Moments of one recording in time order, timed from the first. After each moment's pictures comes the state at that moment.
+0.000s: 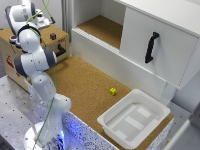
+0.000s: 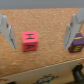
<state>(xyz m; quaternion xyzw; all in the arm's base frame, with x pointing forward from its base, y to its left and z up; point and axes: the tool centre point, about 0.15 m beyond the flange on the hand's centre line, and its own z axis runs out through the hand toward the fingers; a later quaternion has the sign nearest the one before) 0.305 0.420 0.491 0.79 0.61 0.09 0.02</state>
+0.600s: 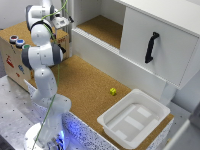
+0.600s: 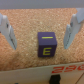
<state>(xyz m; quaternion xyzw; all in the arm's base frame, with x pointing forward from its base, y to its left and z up) 0.391 0.436 0.452 0.75 0.65 0.11 -0.01</state>
